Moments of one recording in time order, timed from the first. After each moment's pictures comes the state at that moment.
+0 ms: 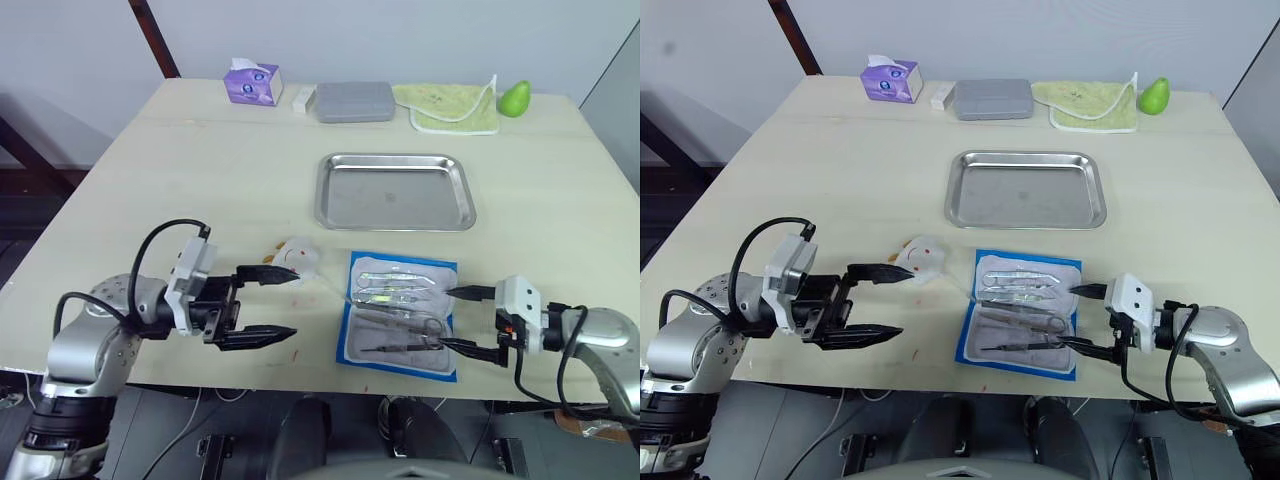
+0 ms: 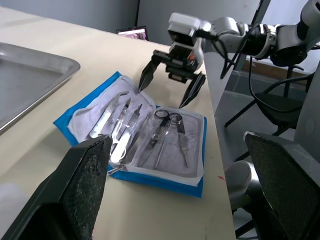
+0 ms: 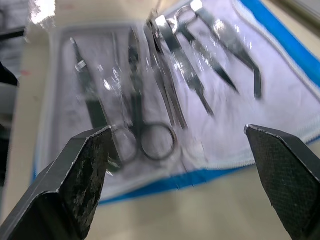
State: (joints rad) left arm -0.10 0.80 0.16 -0.23 -0.70 0.40 -1.44; right arm 0.02 -0.75 0.02 -0.22 0.33 0.17 1.11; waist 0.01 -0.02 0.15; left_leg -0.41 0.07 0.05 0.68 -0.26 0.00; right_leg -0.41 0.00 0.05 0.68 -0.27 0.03
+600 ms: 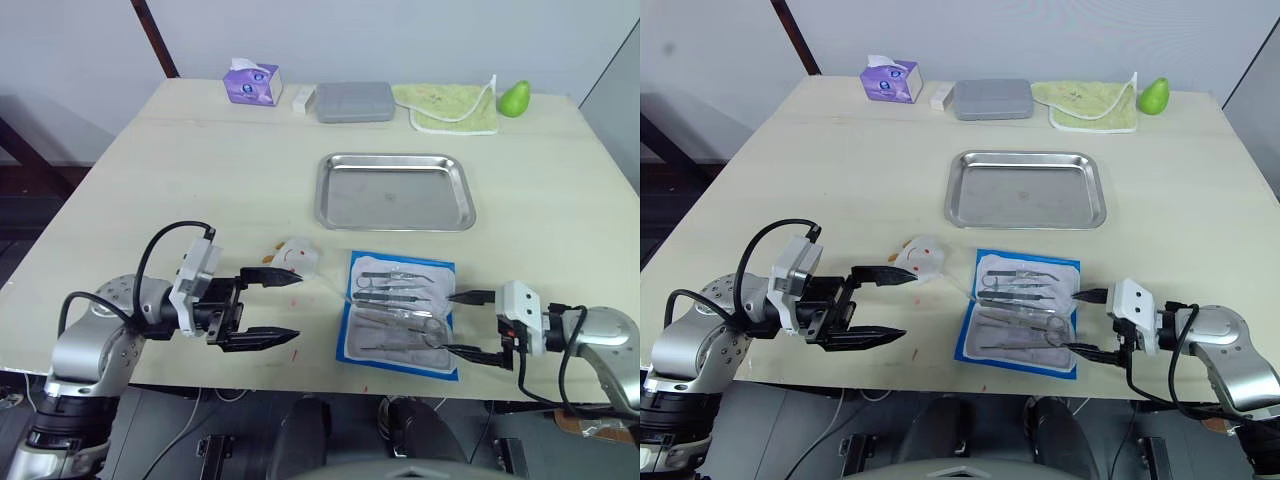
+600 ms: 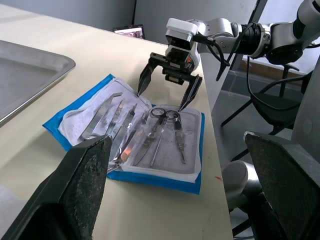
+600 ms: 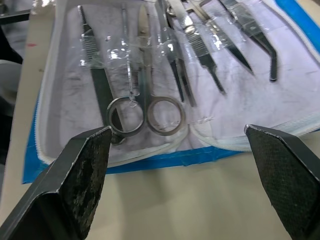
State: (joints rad) left arm -0.10 0.80 0.15 -0.23 -0.70 0.40 -1.44; right arm 0.01 -0.77 0.03 -0.18 0.32 0.13 1.18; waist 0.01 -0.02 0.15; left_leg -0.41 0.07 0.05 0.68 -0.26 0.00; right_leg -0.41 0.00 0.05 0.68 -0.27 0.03
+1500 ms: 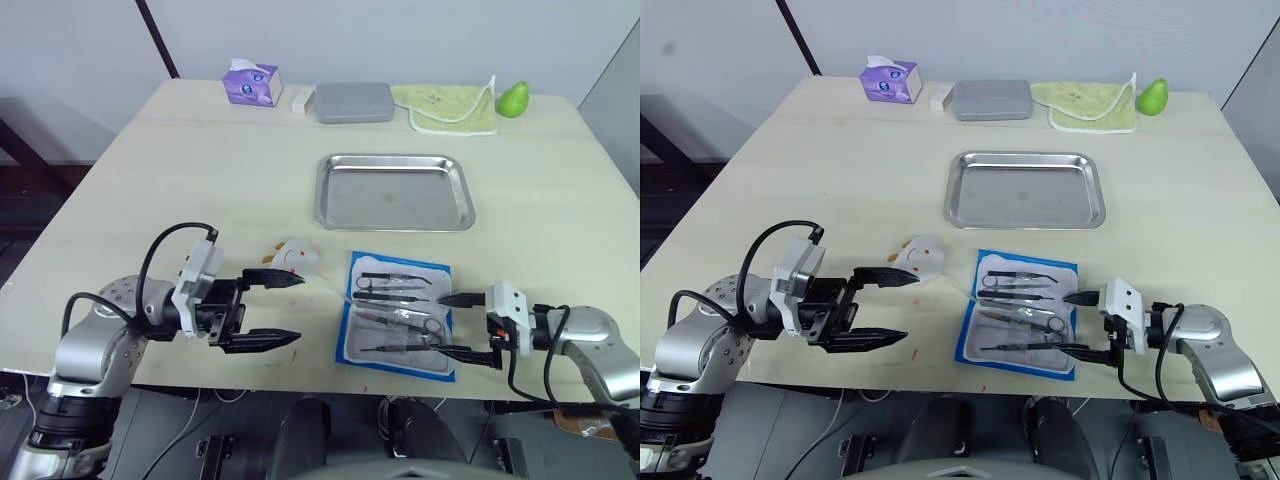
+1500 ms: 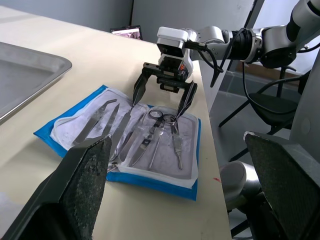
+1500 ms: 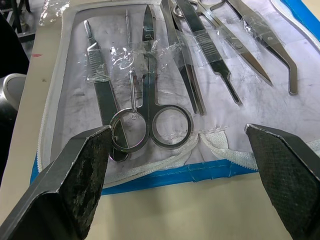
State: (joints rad) left arm -0.10 0.79 0.13 -0.23 -0.70 0.40 -1.44; right arm -0.05 -0.71 0.10 -0.05 0.32 0.10 1.21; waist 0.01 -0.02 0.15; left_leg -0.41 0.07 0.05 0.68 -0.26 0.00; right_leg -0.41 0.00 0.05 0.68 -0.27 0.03
